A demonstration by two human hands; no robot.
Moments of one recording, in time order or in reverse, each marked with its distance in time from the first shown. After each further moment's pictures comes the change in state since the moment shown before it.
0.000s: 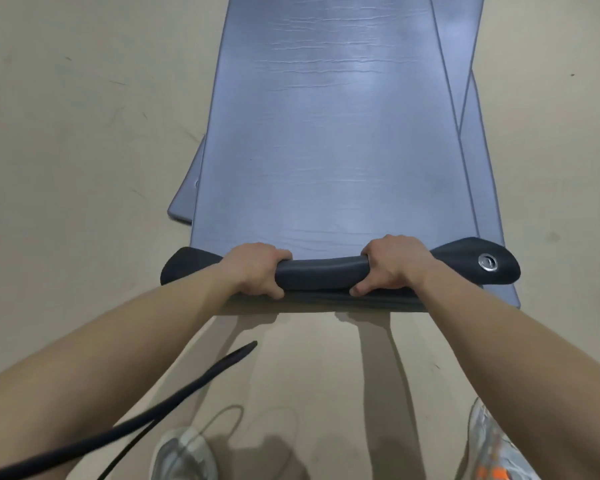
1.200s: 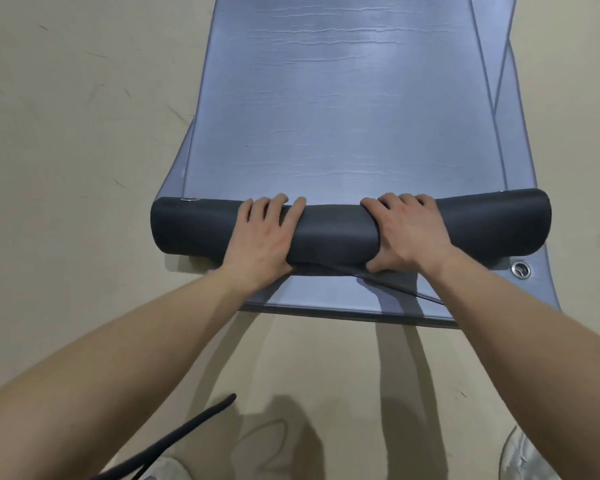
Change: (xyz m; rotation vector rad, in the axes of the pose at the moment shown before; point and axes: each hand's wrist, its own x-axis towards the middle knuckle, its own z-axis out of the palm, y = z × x) left_hand 0.055 -0.005 0.022 0.317 0.577 -0.033; right_hand 0.070 0.019 0.010 -0.164 0.423 -0.052
